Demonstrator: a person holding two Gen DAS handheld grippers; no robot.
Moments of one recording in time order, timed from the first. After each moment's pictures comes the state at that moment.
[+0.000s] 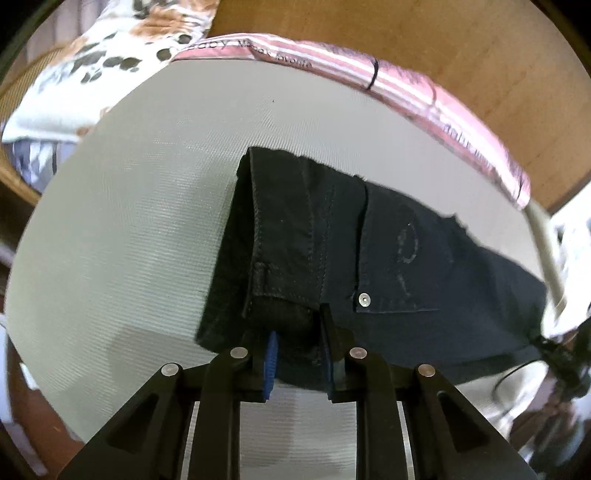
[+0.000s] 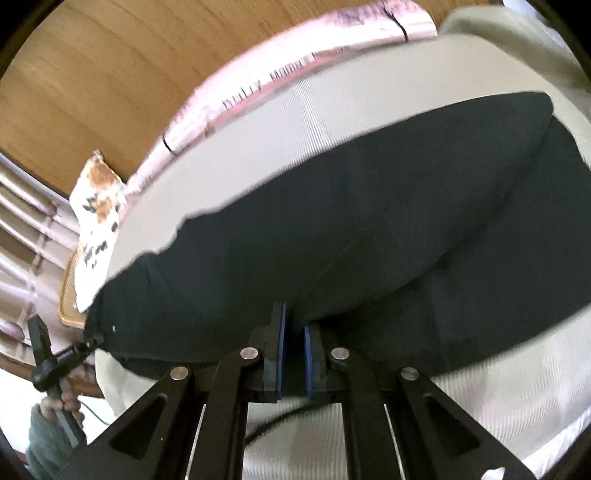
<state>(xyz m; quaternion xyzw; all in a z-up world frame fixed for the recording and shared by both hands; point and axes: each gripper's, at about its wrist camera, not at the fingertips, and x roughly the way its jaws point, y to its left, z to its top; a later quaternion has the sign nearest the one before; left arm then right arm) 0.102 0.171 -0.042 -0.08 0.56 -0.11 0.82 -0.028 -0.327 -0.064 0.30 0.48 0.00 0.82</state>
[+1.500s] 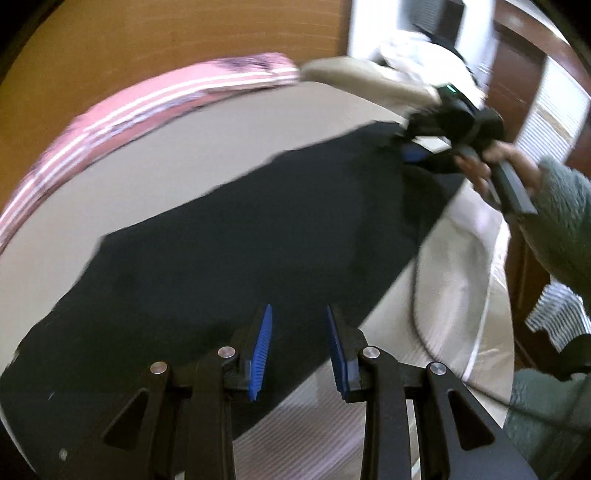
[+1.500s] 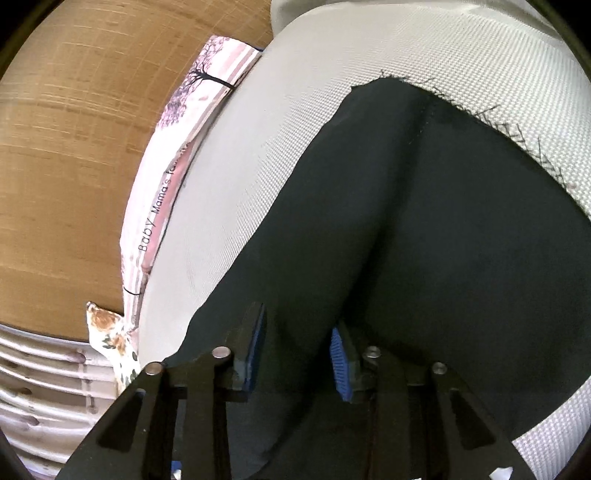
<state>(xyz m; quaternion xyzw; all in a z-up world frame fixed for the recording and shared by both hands) 0.014 -0.148 -0.038 0.20 0.43 -0.45 0.75 -0.029 -0.528 -0.129 0.51 0.40 -0.09 0.75</state>
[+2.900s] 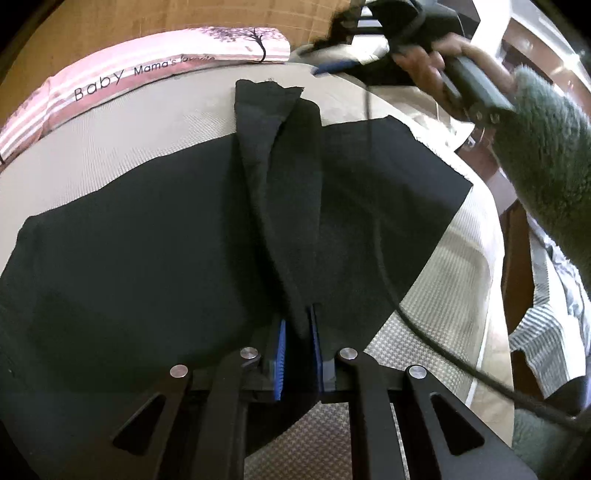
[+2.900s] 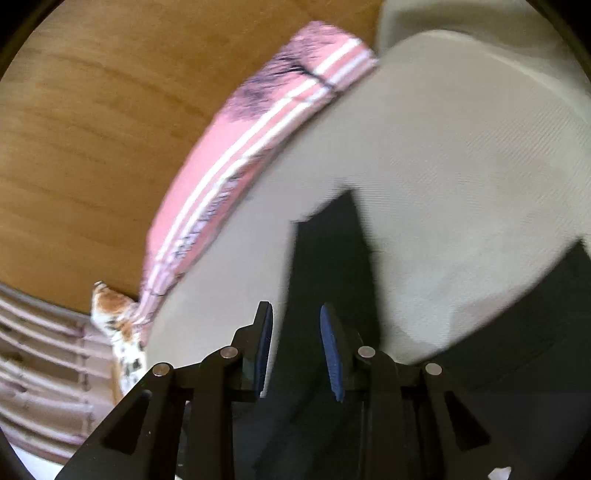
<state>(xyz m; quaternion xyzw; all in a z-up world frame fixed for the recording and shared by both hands) 0.027 -0.186 -0.085 0.14 0.48 -0.46 0.73 0.091 -0.528 -0.080 0.45 0.41 -0.03 0.79</state>
